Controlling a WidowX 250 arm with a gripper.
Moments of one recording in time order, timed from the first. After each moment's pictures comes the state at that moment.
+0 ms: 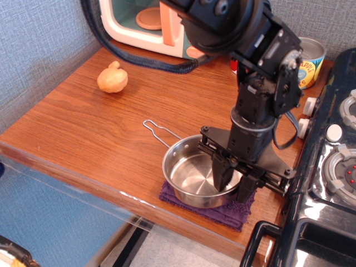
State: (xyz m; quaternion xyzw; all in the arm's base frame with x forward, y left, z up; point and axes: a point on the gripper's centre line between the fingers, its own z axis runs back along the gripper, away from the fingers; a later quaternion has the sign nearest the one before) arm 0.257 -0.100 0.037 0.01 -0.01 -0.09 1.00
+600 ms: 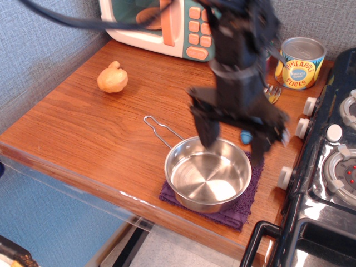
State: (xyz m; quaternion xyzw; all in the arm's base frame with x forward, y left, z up) arm 0.269 -0.078 0.099 -0.06 -0.08 -0.05 0.99
